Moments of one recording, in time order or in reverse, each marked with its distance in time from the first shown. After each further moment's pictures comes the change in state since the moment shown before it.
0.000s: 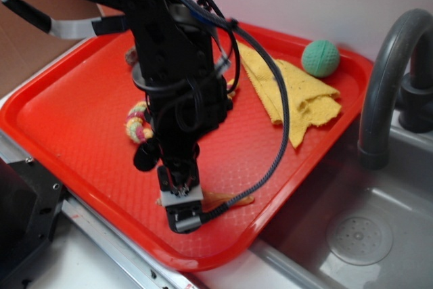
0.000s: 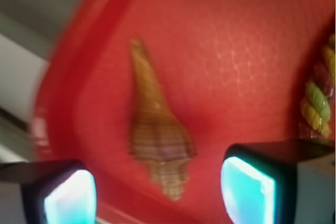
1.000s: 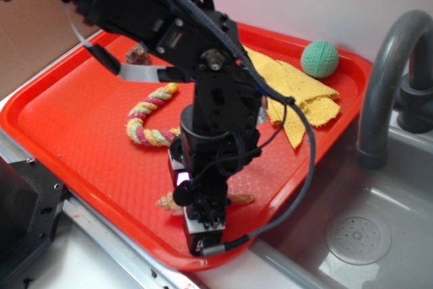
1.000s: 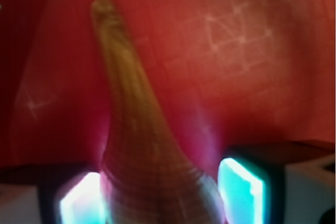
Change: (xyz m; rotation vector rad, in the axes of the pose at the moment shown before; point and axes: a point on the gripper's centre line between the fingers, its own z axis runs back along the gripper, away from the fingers) arm 0.013 -0.013 -0.040 0.061 0.123 -0.009
